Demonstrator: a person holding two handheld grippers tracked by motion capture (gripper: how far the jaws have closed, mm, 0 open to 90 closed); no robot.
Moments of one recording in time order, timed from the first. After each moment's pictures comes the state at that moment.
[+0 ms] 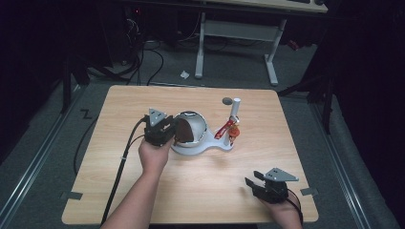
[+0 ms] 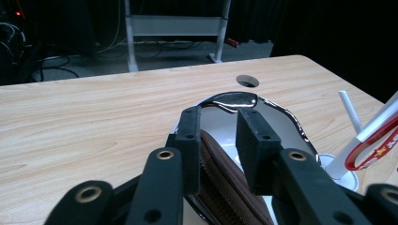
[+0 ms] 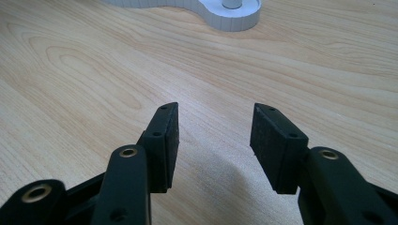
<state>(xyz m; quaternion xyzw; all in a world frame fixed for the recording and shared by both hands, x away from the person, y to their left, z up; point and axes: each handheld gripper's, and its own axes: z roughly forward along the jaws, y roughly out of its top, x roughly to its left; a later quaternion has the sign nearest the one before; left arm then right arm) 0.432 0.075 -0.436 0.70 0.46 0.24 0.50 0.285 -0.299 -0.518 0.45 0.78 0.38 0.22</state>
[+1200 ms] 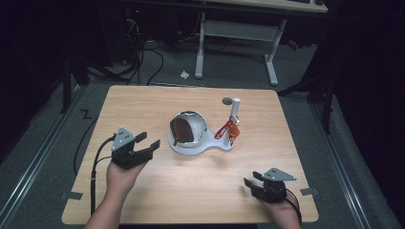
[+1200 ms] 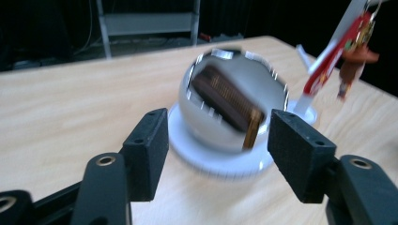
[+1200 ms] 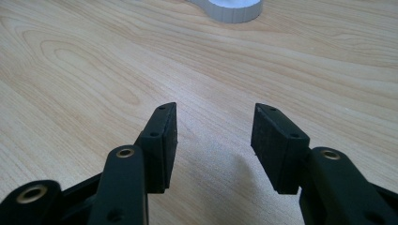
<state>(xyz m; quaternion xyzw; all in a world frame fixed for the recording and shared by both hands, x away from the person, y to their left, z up) 0.363 0.165 -0.450 0.73 0.41 0.20 0.51 0.288 -0.296 -0.524 0.46 0.78 0.38 0.21</state>
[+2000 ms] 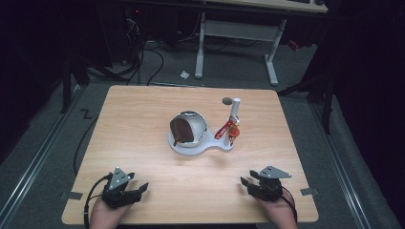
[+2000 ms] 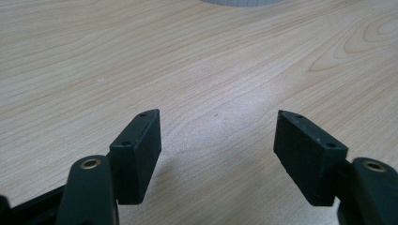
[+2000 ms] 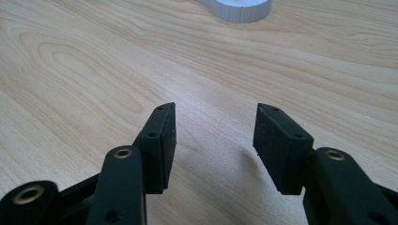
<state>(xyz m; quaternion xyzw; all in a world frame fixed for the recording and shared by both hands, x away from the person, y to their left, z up) 0.304 0.193 -0.532 0.80 0.41 0.17 0.40 0.296 -0.287 -0.527 0.46 0.78 0.37 0.20</state>
